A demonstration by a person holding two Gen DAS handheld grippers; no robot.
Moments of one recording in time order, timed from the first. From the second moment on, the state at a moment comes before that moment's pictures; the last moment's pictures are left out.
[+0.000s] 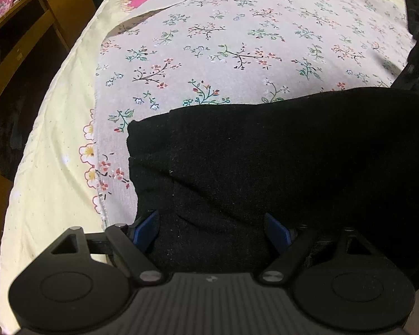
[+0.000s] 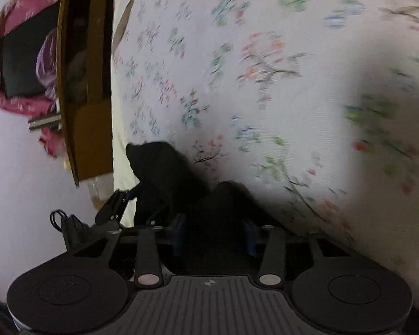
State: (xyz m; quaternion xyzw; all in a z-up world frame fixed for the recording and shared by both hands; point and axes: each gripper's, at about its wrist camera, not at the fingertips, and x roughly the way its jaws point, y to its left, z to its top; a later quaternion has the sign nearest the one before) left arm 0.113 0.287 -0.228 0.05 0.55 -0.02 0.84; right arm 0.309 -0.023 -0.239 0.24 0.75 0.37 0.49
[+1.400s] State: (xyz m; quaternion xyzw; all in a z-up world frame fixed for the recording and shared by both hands) left arm 0.144 0.103 -0.199 0.12 0.49 -0.11 0.86; right arm 0.129 -0.334 -0.195 0.31 0.58 0.01 0.76
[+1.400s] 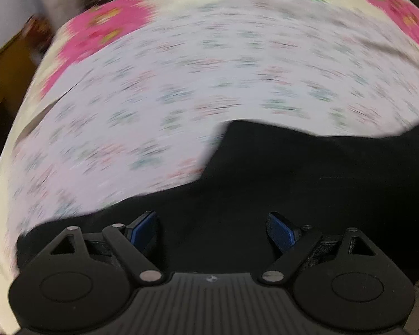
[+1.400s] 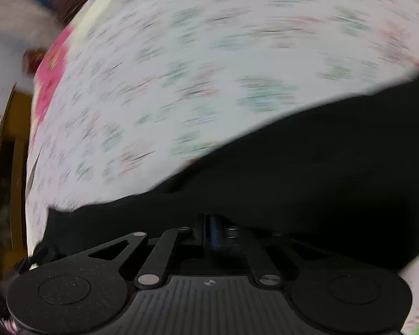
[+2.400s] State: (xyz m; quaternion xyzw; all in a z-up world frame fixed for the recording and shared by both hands) left arm 0.127 -0.223 -0.201 0.19 0.48 -0.33 0.79; right arm 0.105 -0.540 -0.200 0.25 0.53 0.05 0.81
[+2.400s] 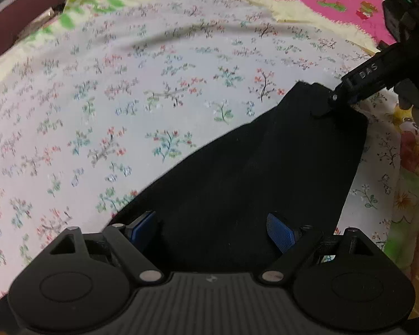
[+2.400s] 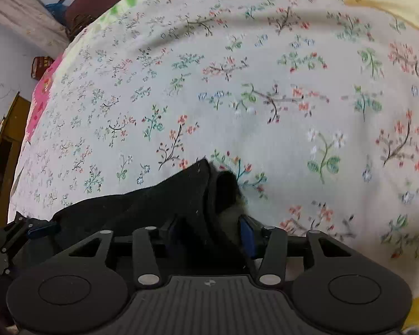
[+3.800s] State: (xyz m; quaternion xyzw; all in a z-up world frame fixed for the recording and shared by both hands) left arm 0.107 -0.152 -0.196 0.14 0.46 -0.35 0.80; right arm 0.113 -0.407 -0.104 0.39 0.51 0.16 0.75
